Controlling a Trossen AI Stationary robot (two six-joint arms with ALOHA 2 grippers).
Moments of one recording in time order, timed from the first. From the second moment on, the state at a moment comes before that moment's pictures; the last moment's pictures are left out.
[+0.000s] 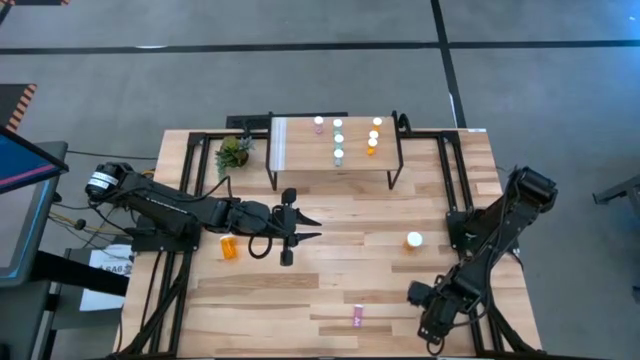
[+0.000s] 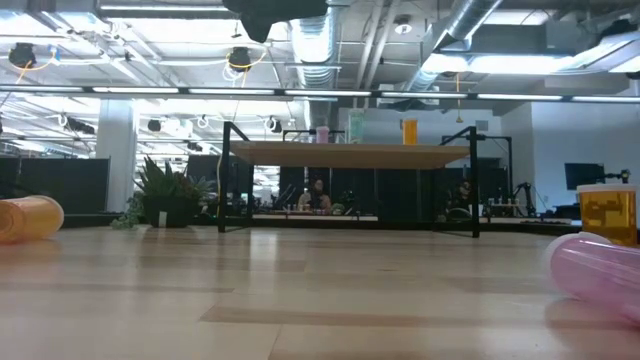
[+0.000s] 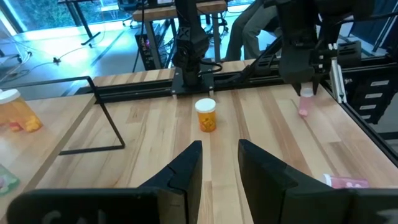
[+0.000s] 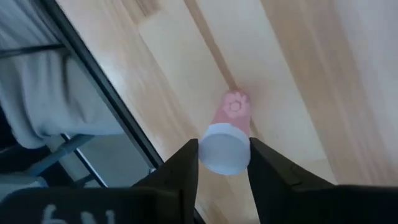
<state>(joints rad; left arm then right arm) -0.22 1.36 0.89 0.18 -0.24 0.04 0.91 1.52 0.93 -0.63 -0.15 1.47</state>
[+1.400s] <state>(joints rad) -0.15 1.61 0.99 0.25 -0.29 0.04 0.18 1.34 1.23 -0.77 0.00 0.44</state>
